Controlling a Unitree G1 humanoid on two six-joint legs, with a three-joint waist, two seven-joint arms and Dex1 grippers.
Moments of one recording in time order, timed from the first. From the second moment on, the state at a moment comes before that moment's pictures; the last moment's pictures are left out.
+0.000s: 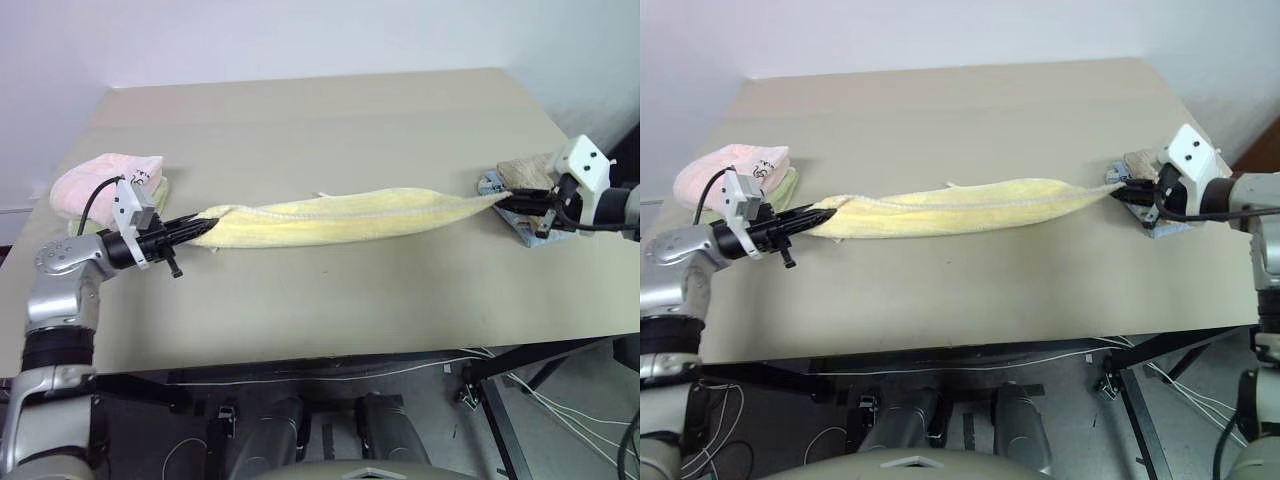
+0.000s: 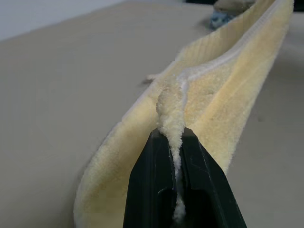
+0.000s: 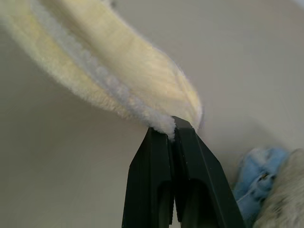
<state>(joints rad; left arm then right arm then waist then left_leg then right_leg) -0.41 0.73 0.21 0.30 -0.43 0.15 -1.23 -0.53 -1.04 -0.13 0.25 0.25 0.34 1.21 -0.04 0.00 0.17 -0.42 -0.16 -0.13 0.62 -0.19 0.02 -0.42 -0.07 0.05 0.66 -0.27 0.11</state>
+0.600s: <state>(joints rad) -0.12 0.77 0.25 -0.01 -0.50 0.31 -1.10 -0.38 -1.16 -0.08 0.19 0.22 0.25 1.34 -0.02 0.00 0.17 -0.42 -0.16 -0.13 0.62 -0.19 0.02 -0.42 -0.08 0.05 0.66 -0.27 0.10</state>
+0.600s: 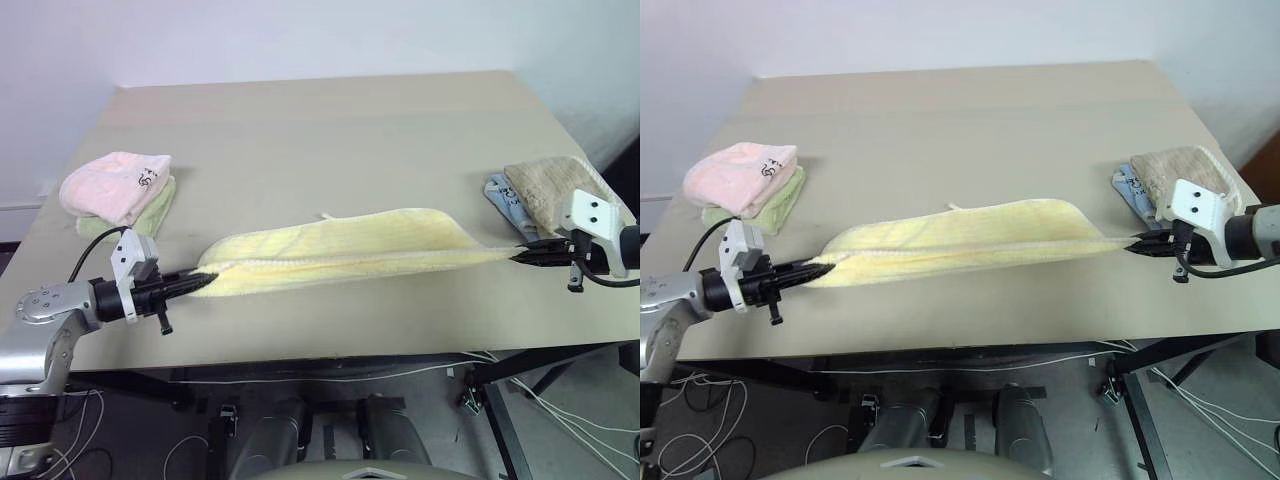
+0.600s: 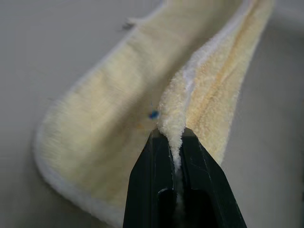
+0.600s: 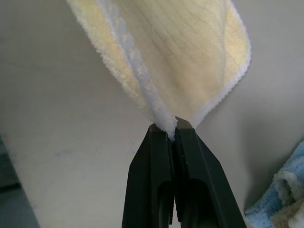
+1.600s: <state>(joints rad) -0.35 0.59 0.27 0.16 -0.46 0.23 -0.83 -1.01 -0.87 -0.03 0.85 0.17 0.18 1.27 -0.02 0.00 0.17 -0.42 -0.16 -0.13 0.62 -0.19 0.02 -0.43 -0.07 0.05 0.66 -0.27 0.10</state>
